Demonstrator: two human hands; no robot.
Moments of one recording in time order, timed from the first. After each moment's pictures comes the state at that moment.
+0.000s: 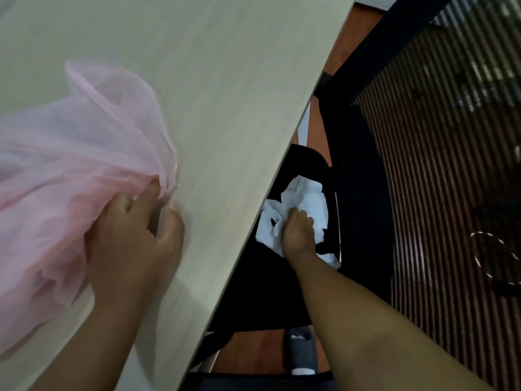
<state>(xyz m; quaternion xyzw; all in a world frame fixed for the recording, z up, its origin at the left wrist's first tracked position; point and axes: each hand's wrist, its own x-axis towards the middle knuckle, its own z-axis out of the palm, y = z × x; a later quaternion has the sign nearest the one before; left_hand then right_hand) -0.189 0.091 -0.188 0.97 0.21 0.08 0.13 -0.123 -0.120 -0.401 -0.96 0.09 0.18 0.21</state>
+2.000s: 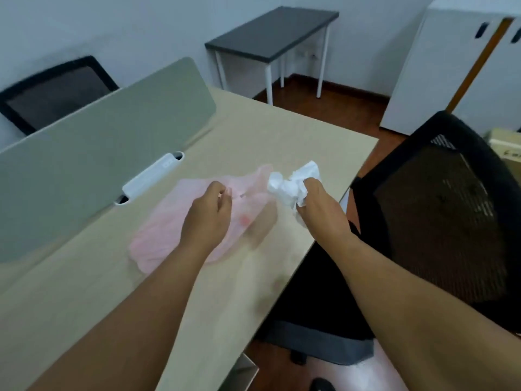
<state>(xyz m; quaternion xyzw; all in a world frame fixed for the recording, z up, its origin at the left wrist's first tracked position) -0.278 0.152 0.007 0.92 0.18 0.17 0.31 -0.174 -0.055 -0.031 -0.93 -0.19 0.00 0.30</state>
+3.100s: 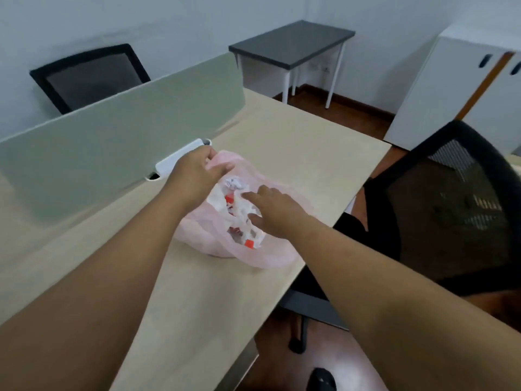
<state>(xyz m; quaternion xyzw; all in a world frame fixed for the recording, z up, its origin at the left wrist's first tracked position) -0.356 0.233 0.077 0.90 0.20 0.17 0.35 -0.284 0.064 0.005 -0.90 -0.43 0.05 0.08</state>
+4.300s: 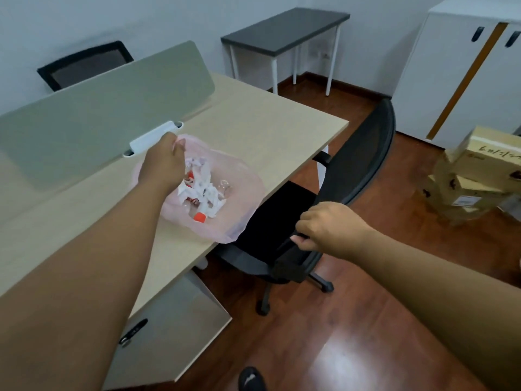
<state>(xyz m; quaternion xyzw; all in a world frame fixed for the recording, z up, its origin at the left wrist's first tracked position) -0.370 0.055 0.062 0.90 0.29 0.23 0.24 -0.305 -0.282 0.021 -0.77 -0.63 -0.08 -0.04</state>
